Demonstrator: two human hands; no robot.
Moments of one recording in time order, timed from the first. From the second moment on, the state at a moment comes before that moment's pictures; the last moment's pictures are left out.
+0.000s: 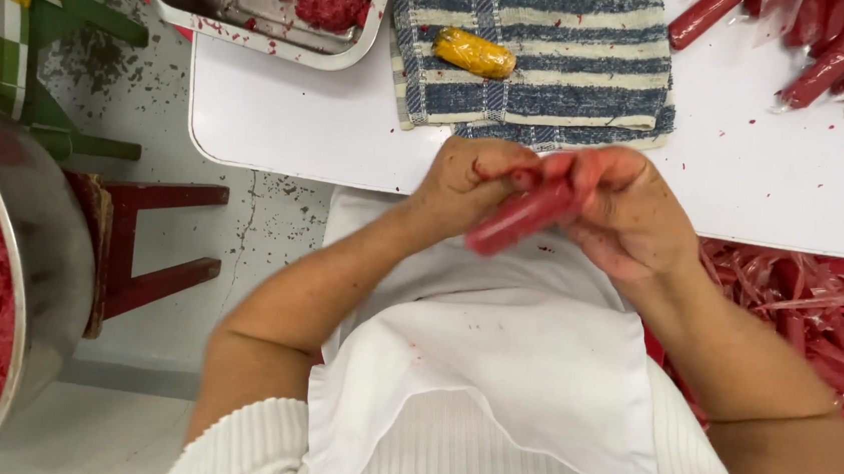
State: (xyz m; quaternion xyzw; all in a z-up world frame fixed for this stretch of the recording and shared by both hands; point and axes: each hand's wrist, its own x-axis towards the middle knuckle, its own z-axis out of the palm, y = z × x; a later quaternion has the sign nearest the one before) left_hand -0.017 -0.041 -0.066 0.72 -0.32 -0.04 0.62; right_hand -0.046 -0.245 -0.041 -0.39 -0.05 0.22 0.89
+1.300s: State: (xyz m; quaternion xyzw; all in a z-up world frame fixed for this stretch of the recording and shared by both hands) left_hand 0.020 -0.058 -0.072 0.82 -0.38 0.25 0.36; right_hand 0.028 -0.239 -0.071 -0.63 -0.23 0.00 0.74
